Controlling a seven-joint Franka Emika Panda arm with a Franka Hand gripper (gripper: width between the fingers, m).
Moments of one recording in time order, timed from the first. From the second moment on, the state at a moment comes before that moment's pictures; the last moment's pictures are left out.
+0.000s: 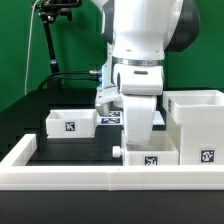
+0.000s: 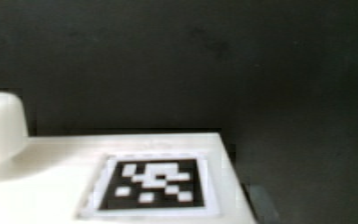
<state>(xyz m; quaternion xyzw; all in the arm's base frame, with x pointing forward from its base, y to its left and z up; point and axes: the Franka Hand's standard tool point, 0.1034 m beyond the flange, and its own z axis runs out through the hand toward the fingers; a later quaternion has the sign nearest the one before) 0.541 -0.014 0.014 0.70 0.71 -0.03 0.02</state>
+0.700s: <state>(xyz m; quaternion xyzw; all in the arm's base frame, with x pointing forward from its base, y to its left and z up) 0.539 -0.004 0.013 0.69 0.72 -0.03 0.02</state>
